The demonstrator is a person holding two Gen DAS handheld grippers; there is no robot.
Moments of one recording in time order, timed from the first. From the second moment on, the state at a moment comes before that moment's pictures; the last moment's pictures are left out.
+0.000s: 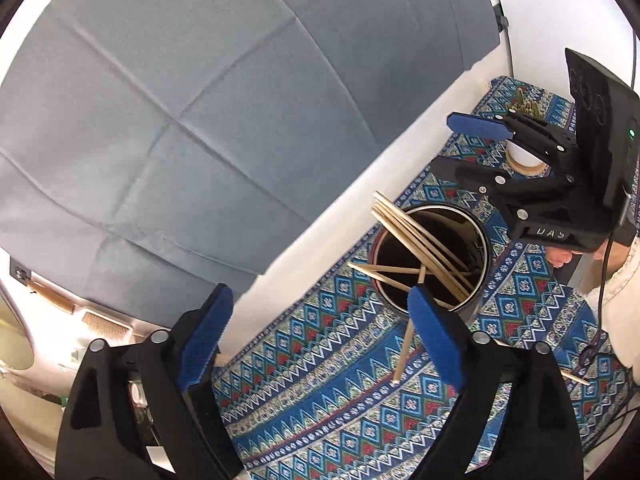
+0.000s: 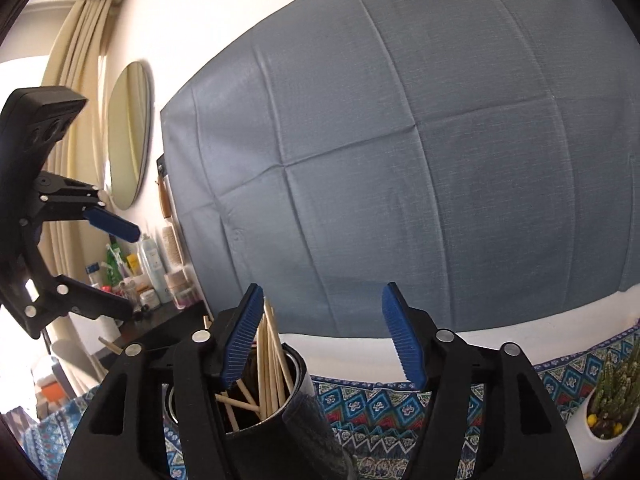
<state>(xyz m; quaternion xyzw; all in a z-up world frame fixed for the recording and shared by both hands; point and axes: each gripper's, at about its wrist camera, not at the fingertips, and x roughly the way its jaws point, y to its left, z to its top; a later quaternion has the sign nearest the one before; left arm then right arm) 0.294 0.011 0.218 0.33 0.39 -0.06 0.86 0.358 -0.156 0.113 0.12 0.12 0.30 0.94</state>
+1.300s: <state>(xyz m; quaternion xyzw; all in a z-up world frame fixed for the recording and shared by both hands) 0.088 0.047 0.072 -0.01 0.31 -0.09 0.95 0.178 -0.142 0.071 -0.03 0.31 0.22 0.92</state>
